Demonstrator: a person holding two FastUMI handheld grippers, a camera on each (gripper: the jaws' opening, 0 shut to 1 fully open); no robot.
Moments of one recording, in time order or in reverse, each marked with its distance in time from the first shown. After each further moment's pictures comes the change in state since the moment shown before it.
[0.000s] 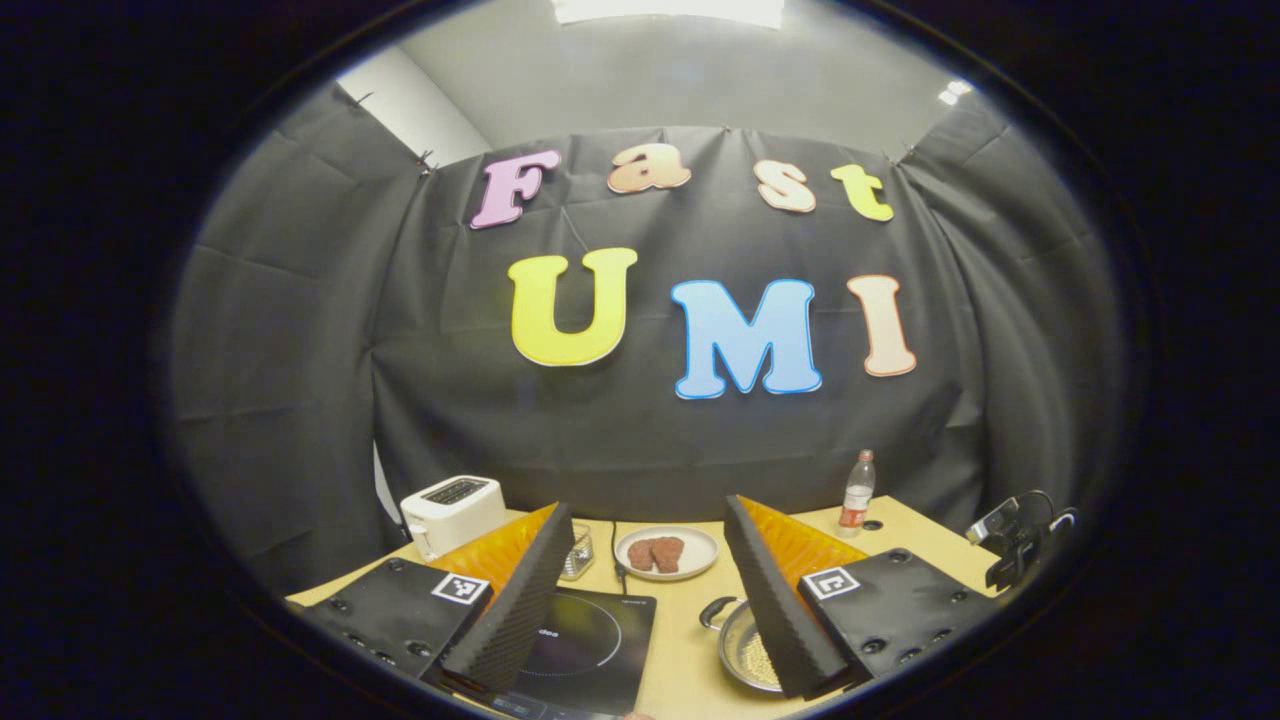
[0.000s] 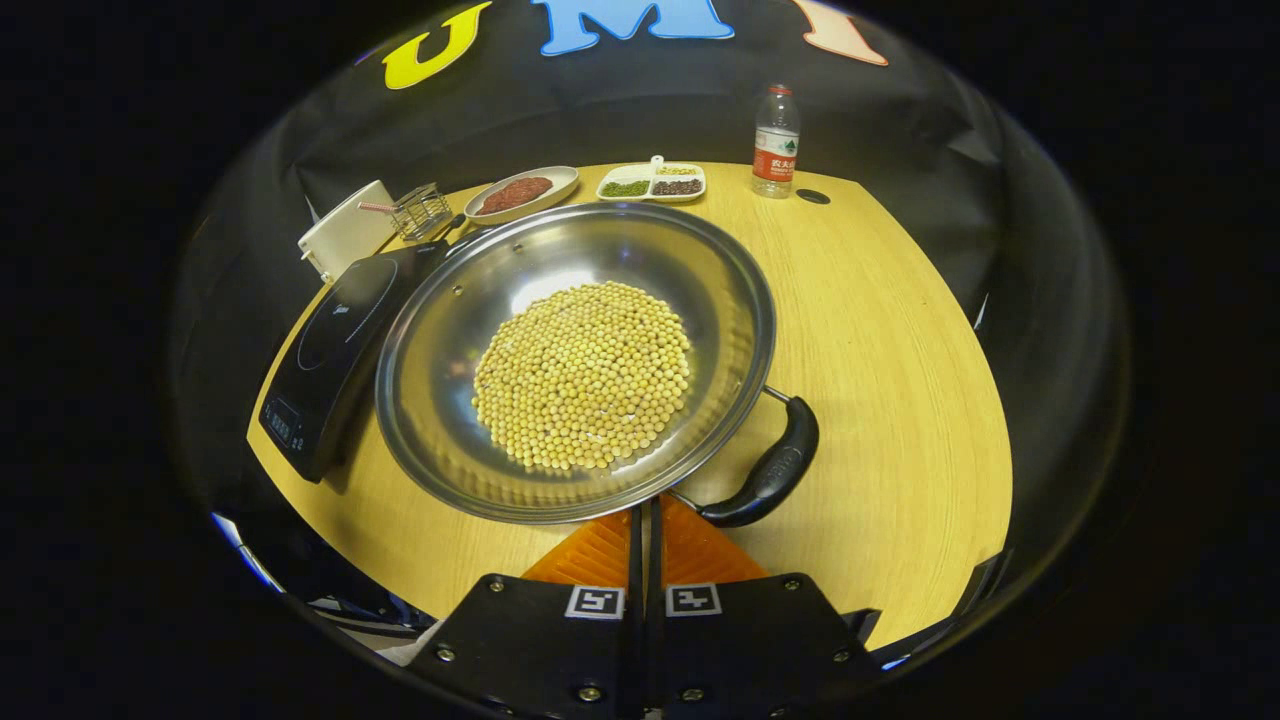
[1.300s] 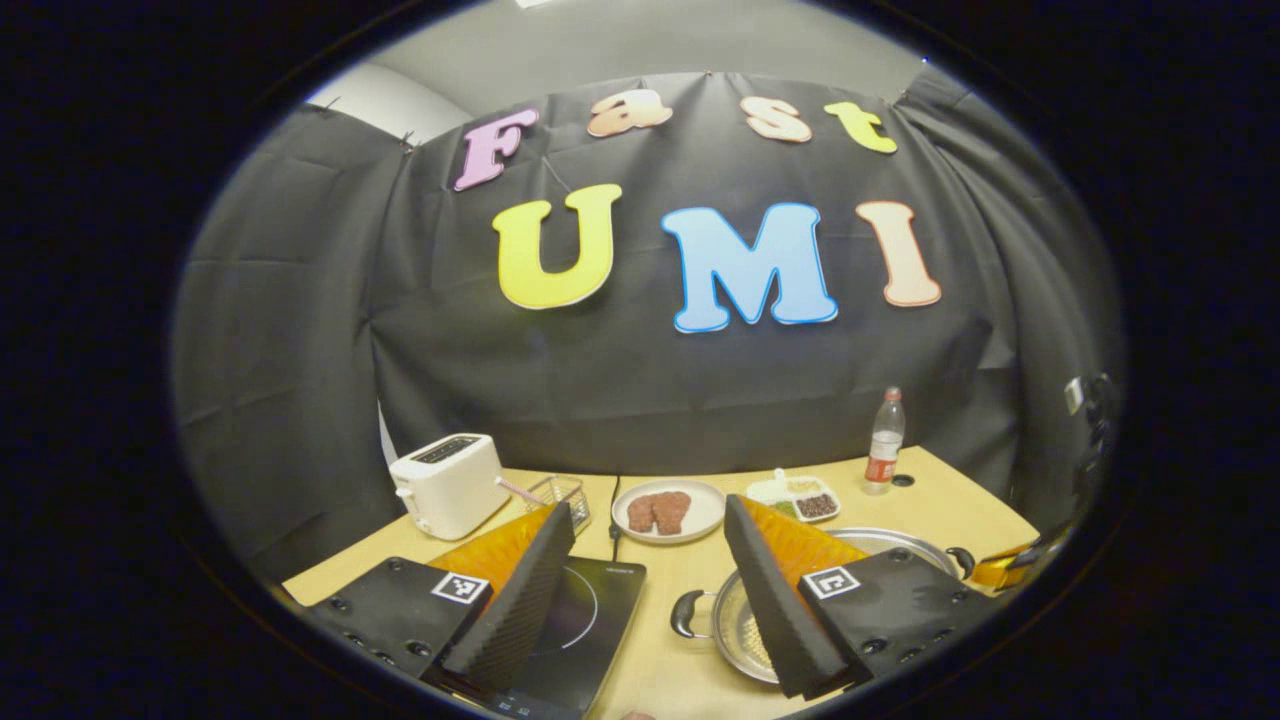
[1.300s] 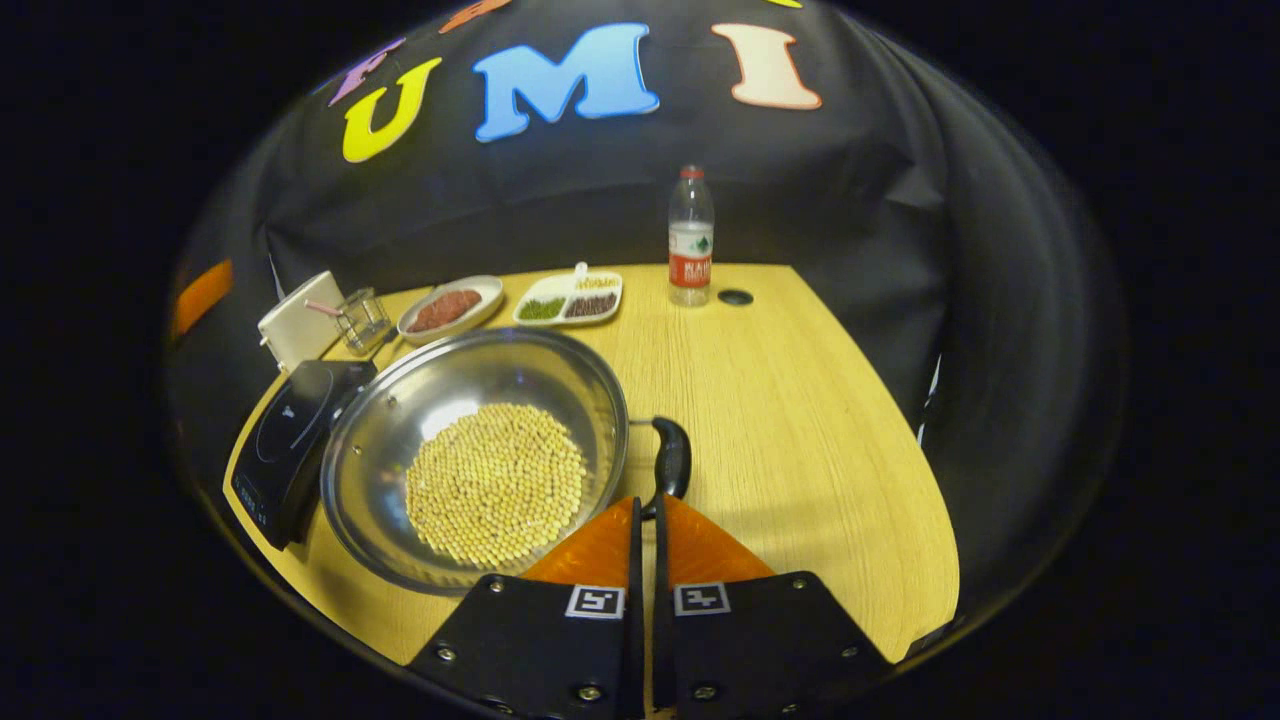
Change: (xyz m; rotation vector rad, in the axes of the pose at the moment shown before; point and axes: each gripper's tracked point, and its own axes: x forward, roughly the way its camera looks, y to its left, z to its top) left arm 0.055 -0.045 -0.083 0.067 0.171 0.062; right arm -0.007 -0.071 0.109 0.056 -0.402 -0.099
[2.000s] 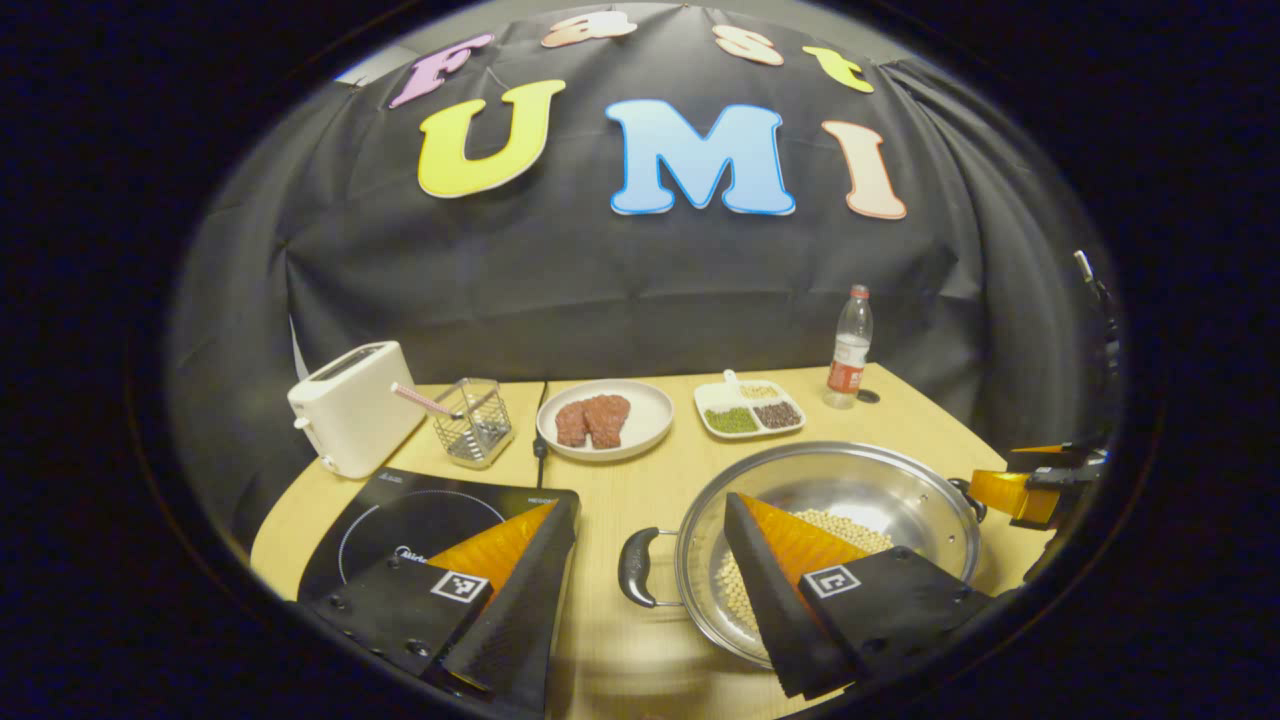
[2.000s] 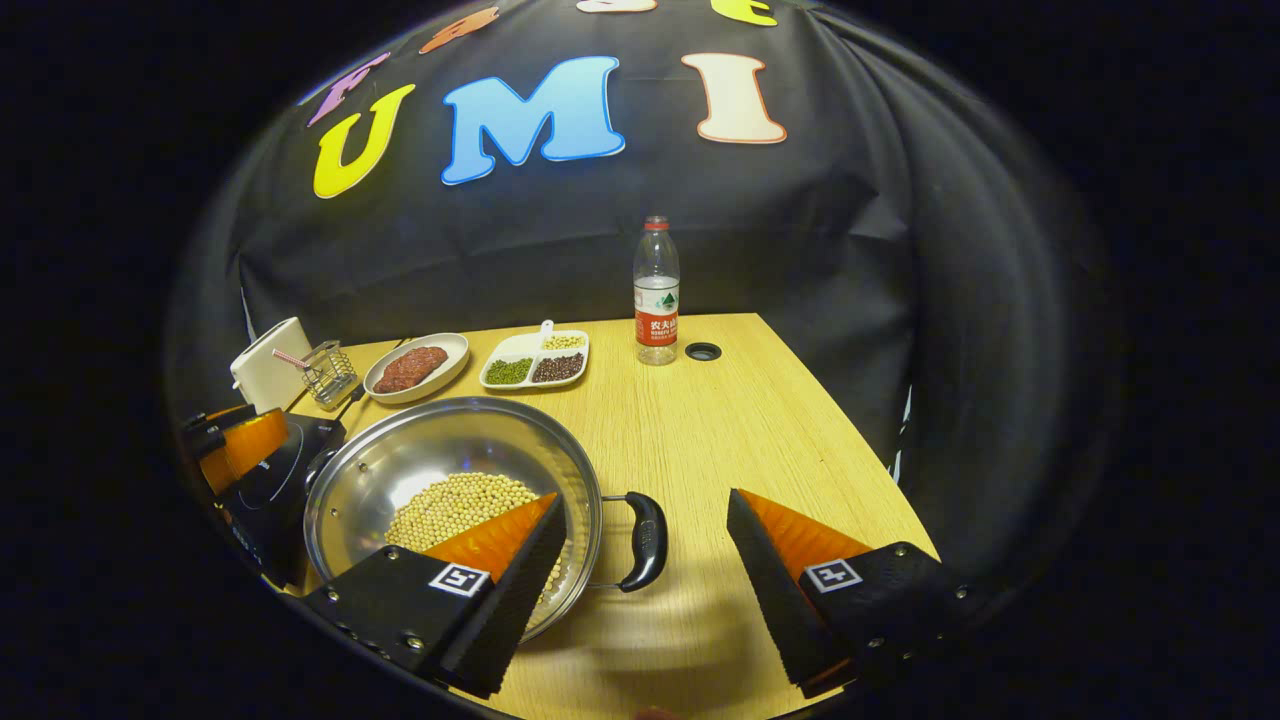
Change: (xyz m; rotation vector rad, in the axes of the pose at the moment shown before) left arm 0.072 -0.042 -0.117 -0.004 0.291 -0.209; right arm 0.027 -0.015 0.015 0.051 -0.053 -0.102
